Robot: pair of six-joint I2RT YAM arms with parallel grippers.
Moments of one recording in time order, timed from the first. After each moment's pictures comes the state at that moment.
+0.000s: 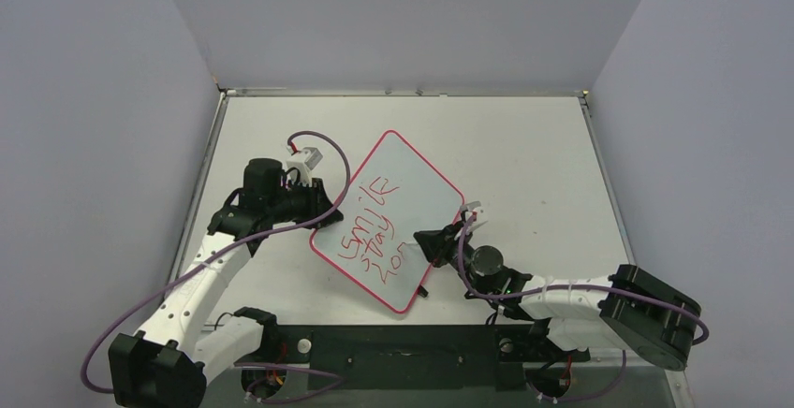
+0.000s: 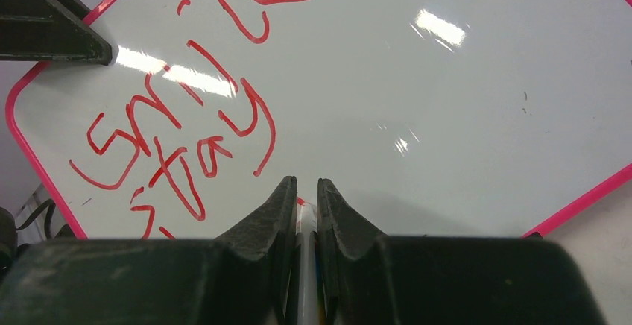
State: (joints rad) left arm -0.28 1.00 0.81 -0.50 0.50 -0.27; right arm 0.99 1.19 0.17 0.91 0.30 0.54
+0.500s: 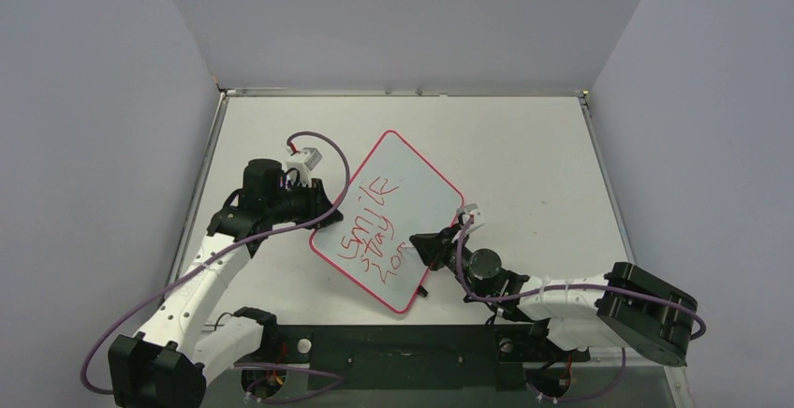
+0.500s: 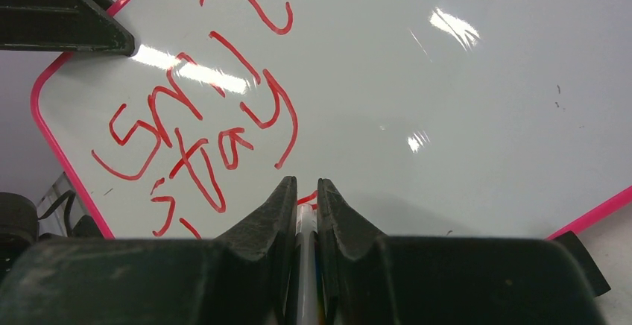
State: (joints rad) left arm -0.28 1.00 0.80 -0.49 0.50 -0.27; right arm 1.03 1.20 0.17 0.92 0.31 0.56
